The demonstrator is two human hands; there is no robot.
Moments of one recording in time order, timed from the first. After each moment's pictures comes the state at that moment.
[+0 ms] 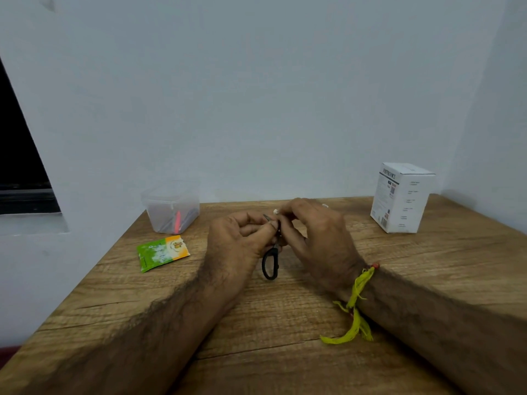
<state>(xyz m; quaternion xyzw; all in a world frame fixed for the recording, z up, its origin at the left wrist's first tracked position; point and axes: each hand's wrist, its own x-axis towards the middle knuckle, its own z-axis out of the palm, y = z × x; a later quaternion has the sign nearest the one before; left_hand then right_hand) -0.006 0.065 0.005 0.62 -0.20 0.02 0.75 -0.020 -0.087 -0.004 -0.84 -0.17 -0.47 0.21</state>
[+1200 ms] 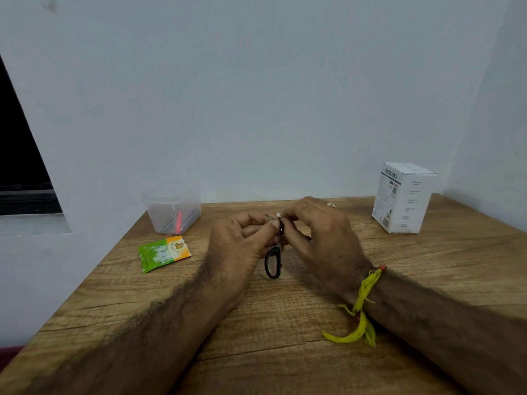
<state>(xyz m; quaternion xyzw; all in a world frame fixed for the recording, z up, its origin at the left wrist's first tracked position) -0.001 0.064 0.003 0.63 -0.19 0.01 0.75 -0.024 -0.089 -0.001 -0.85 -0.17 -0.47 0.18</state>
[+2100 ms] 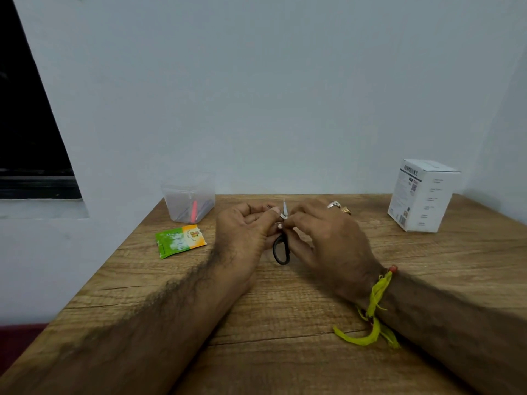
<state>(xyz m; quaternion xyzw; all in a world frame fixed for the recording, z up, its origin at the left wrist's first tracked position) 0.001 0.067 0.008 0.58 -0.09 0.01 0.81 -0.029 -0.080 -0.006 -0.88 -0.21 -0.43 0.06</state>
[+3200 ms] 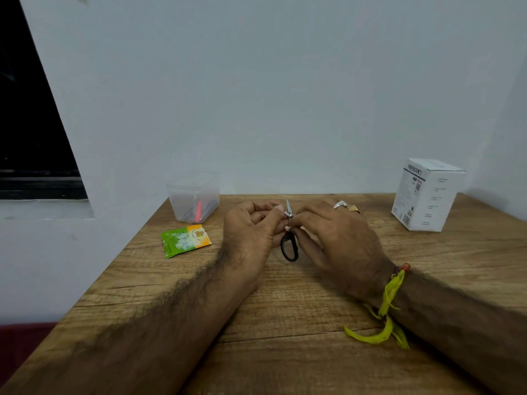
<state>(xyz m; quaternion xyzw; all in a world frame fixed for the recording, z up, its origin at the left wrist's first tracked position) 0.000 0.066 0.008 0.57 -0.10 0.02 0.81 -0.034 -0.081 -0.001 -0.89 -0.21 -0.41 0.02</state>
